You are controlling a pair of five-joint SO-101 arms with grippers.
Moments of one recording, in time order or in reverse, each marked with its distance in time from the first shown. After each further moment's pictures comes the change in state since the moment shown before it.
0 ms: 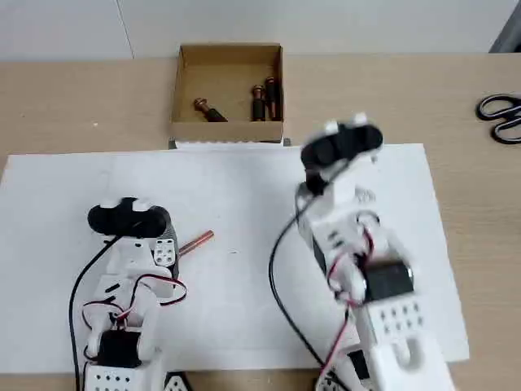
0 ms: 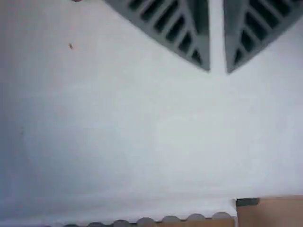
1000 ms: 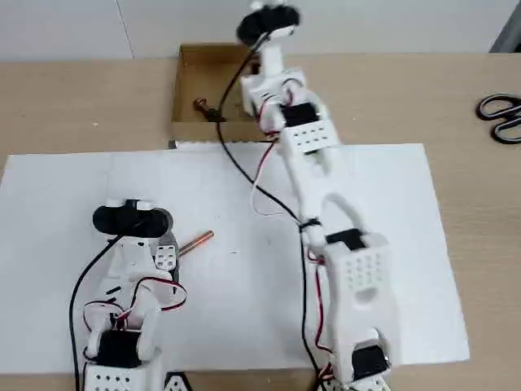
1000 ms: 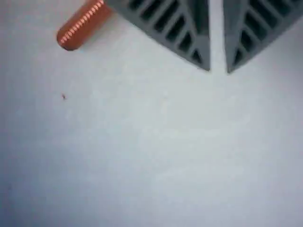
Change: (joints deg) left arm -0.3 0.0 0.0 6.0 0.0; right arm -2.7 95.7 -86.9 -14.2 3.2
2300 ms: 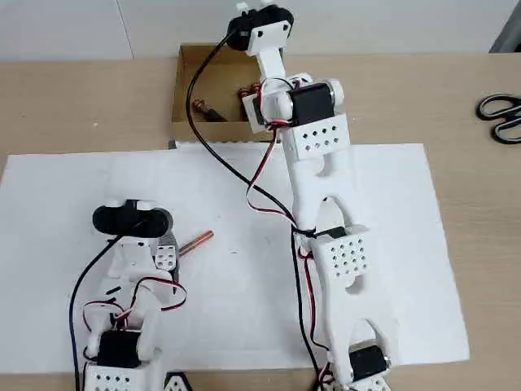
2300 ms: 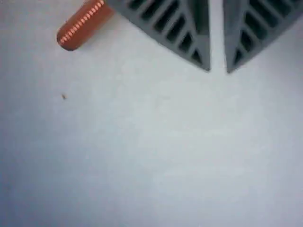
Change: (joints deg) left arm 0.0 0.0 0.0 0.0 0.0; right arm -1.1 10.5 -52.1 63.9 3.9
